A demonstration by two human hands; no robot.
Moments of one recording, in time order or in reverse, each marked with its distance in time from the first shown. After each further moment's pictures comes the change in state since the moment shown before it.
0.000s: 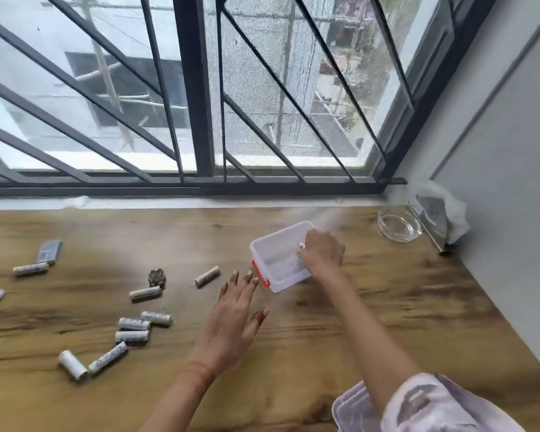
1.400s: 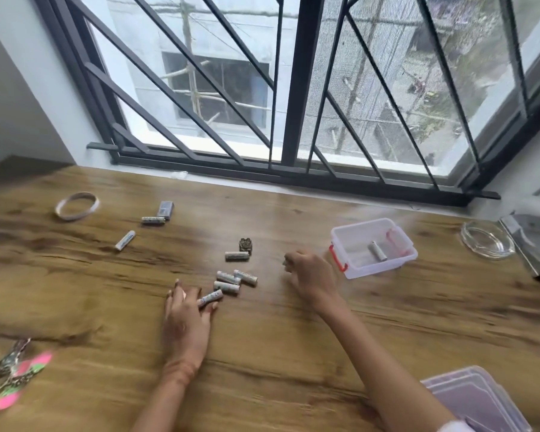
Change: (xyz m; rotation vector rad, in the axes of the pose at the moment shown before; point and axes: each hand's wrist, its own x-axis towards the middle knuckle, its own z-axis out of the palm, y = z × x) left_hand -0.124 -0.100 -0.064 0.116 0.385 -0.754; right_hand -0.117 -0.113 0.027 0.275 -0.074 -0.566
